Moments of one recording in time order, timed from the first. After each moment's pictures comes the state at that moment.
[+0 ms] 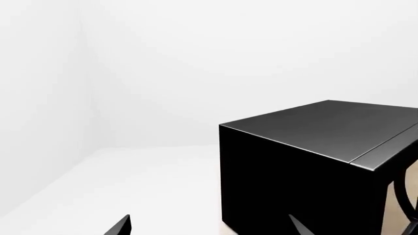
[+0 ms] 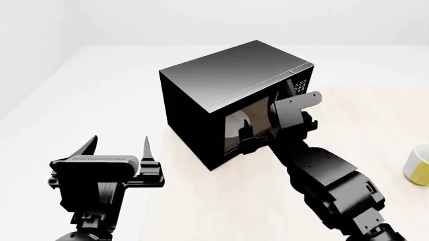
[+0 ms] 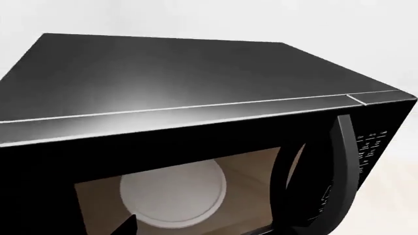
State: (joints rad) left arm -0.15 -0.40 0.19 0.66 -0.42 -0.57 -0.45; right arm 0.79 0.39 -0.54 0.13 0.61 0.60 0.19
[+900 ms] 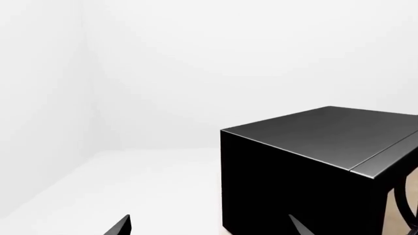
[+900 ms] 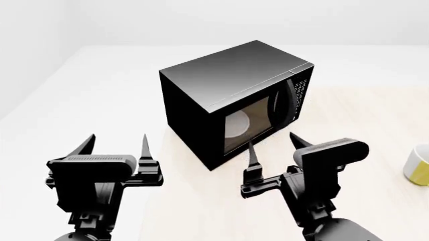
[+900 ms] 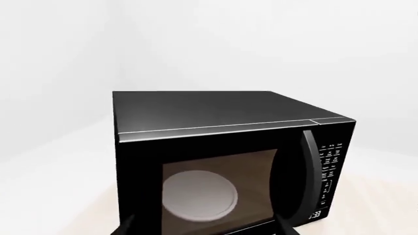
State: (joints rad) left arm -0.15 -0.41 0.19 0.67 -0.44 -0.56 -0.47; right arm 0.33 0.57 -0.42 -0.60 0.68 0.56 0.48
